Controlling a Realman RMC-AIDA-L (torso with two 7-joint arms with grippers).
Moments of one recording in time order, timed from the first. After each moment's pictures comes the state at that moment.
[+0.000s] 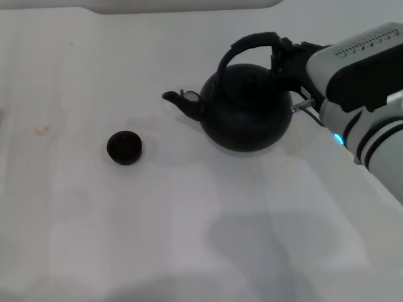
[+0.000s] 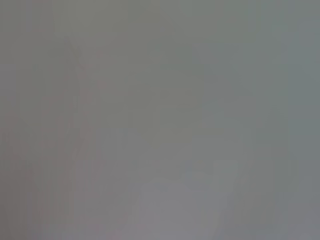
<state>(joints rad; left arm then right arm) -0.28 -2.08 0.05 -0.09 -1.95 -1.40 2.80 0.08 2.02 -2.29 -1.42 -1.17 0.38 1.48</state>
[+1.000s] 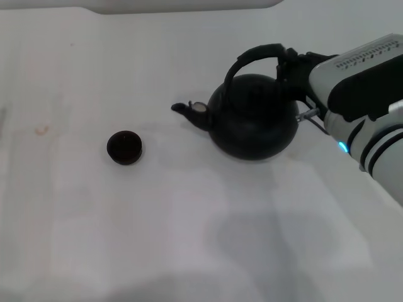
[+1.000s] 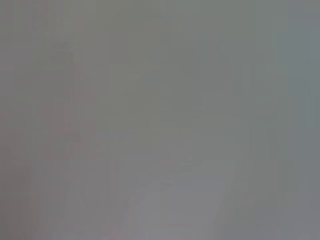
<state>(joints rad) -0.29 -2.08 0.06 -0.08 -1.94 -1.40 2.80 0.06 2.02 -2.29 -1.39 -1.19 0.36 1.48</state>
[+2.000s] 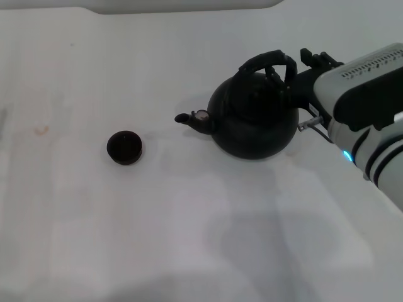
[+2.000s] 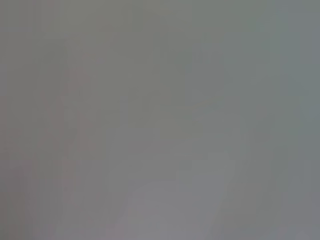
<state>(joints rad) -0.28 -2.08 0.06 -0.09 -1.94 -1.40 2.80 0.02 2.01 -2.29 -1.42 -1.20 0.35 1.47</state>
